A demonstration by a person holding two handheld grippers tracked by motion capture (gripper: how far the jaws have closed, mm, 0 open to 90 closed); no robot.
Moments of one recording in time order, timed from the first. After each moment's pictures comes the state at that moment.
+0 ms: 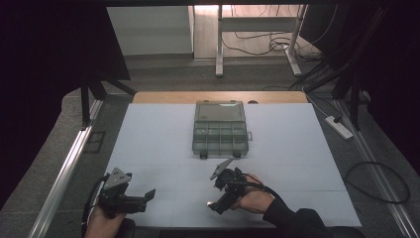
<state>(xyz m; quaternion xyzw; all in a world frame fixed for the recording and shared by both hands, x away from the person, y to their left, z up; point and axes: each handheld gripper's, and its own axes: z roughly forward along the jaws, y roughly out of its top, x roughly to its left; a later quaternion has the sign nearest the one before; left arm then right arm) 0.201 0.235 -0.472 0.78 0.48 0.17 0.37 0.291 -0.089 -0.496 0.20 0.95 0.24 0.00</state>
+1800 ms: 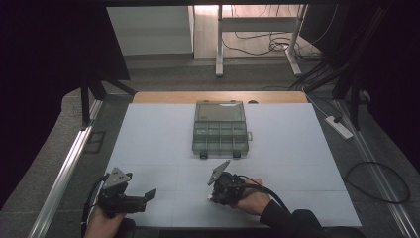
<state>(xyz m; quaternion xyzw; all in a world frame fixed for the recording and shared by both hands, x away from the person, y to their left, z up) 0.201 0.235 -0.472 0.78 0.48 0.17 0.38 0.288 -0.087 -0.497 0.14 0.96 0.23 0.00</state>
